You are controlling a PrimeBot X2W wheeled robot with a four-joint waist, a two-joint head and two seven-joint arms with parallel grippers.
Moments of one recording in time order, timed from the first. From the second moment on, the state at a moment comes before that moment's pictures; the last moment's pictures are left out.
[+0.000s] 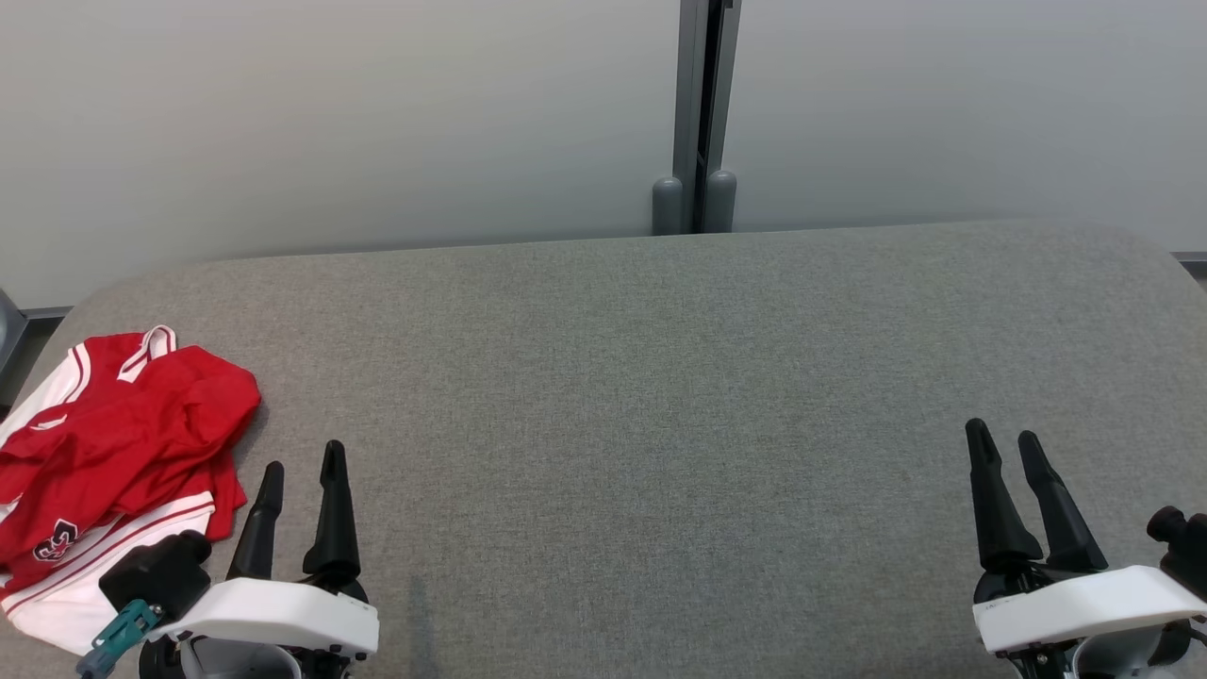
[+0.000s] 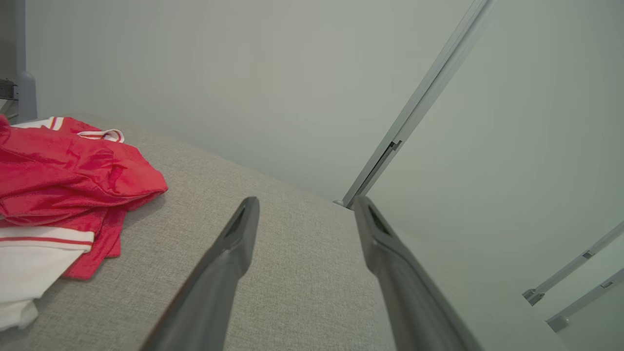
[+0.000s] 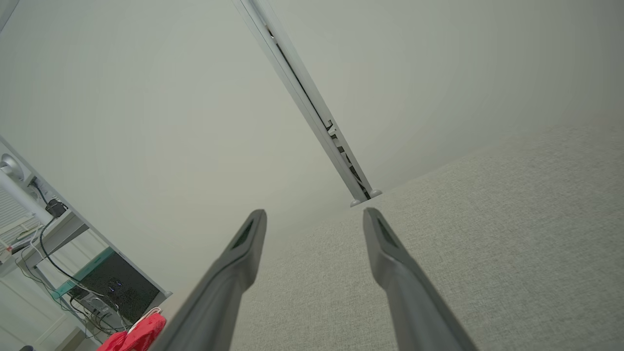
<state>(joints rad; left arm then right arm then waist) -0.03 0.05 -0.04 0.17 -0.61 0.03 -0.12 -0.01 -0.07 0.03 0.07 0.67 0.13 -0.12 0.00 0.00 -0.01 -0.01</state>
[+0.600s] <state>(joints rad) -0.03 0.05 -0.05 0.18 -0.45 0.05 -0.17 0.00 -0.06 0.03 0.05 0.46 0.13 -0.11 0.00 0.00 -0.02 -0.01</state>
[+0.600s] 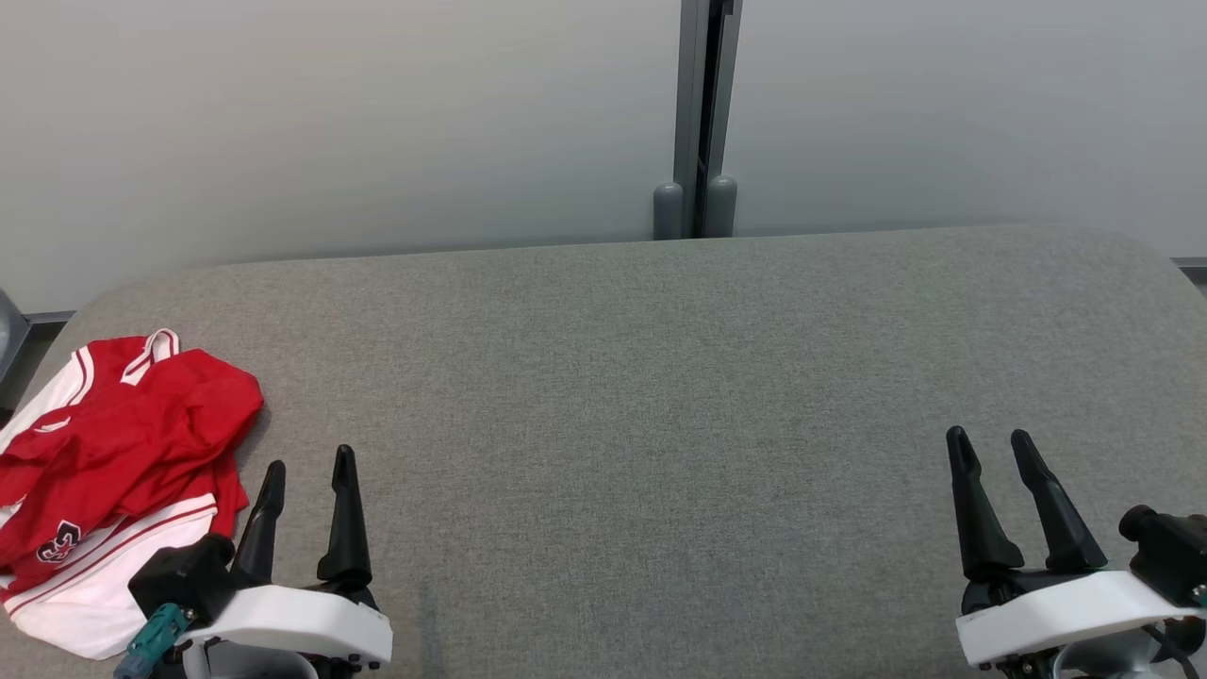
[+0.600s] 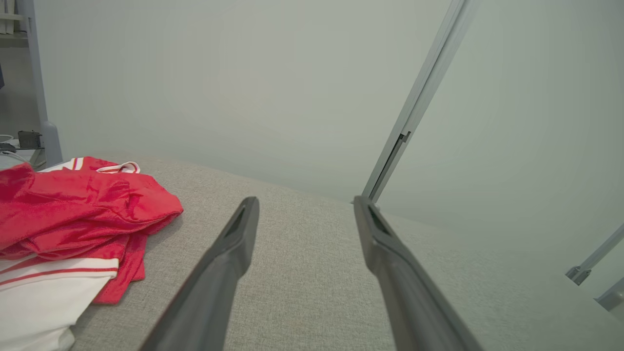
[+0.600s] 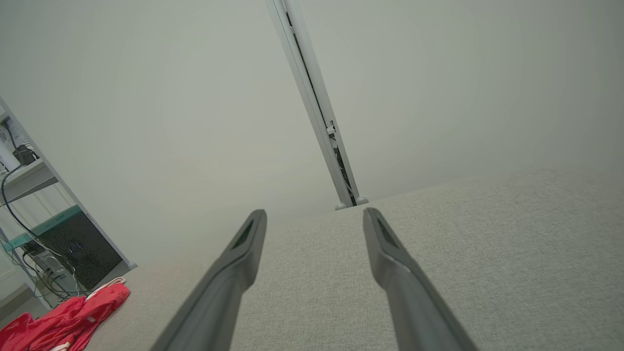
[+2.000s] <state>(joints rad) -0.03 0.05 -0.10 0.18 -0.18 0.09 -0.26 0.03 -0.05 0.07 0.01 0.17 0.13 -0.14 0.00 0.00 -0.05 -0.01</state>
